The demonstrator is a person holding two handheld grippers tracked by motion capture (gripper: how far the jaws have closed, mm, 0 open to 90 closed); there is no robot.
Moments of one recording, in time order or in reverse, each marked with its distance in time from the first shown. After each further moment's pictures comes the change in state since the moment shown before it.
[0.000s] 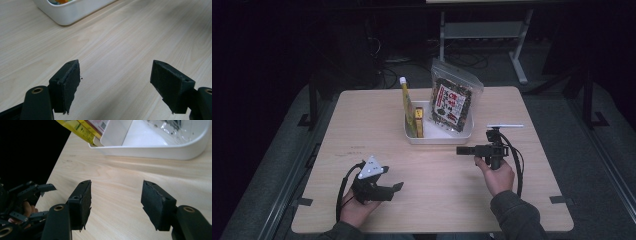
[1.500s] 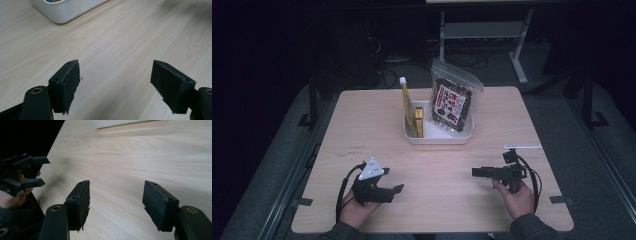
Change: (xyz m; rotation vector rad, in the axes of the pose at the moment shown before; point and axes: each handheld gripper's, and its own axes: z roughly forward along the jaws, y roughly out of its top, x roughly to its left) left arm -0.002 -0.001 -0.001 0.004 -0.015 0.006; right arm -0.030 -0.054 -0.033 0.026 0.015 -0.025
